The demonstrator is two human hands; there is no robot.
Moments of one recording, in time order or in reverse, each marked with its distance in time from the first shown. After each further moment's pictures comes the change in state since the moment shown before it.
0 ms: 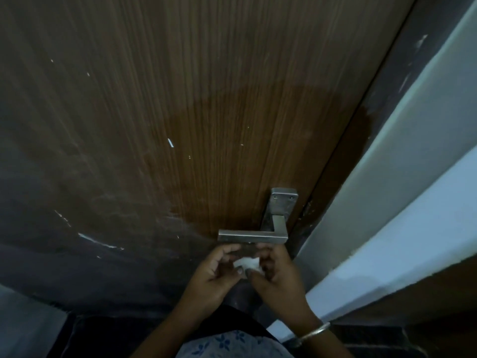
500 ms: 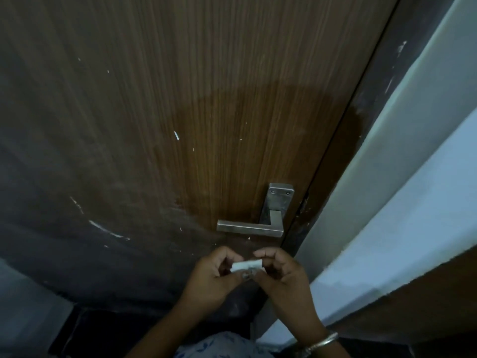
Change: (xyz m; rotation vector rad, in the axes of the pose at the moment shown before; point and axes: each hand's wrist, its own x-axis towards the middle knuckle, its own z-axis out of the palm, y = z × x) left_hand -0.011 -0.012 0.005 0.184 0.056 0.127; right_hand -0.018 -0.008 -0.015 0.129 -0.030 0.070
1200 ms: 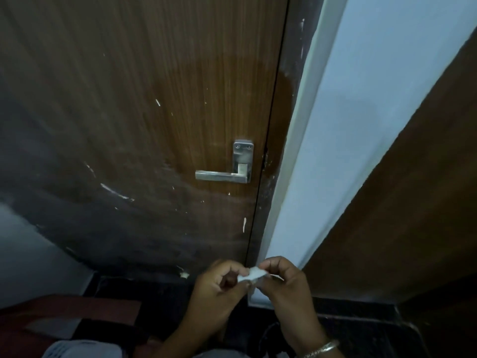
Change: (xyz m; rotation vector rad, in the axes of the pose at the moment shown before) left_hand -0.135 0.014 0.085 0.035 0.137 0.051; right_hand -0.134 -0.008 -0.045 0.229 0.103 0.246
